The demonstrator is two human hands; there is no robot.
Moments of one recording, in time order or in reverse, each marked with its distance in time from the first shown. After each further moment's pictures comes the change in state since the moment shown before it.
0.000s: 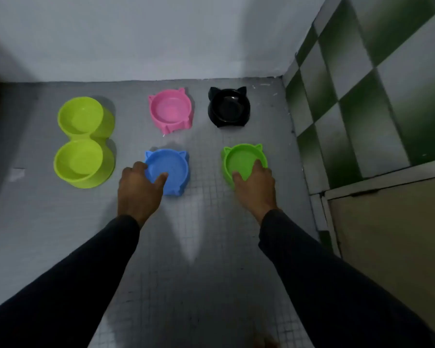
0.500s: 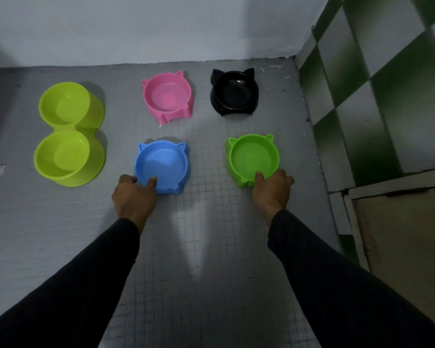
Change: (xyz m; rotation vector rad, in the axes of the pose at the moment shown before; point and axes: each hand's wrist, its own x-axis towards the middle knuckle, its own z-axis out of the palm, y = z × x) left_hand 0.028 -0.047 0.068 -0.204 0.131 -0.397; right_hand 0.050 0.050 0.049 0.167 0.185 0.283
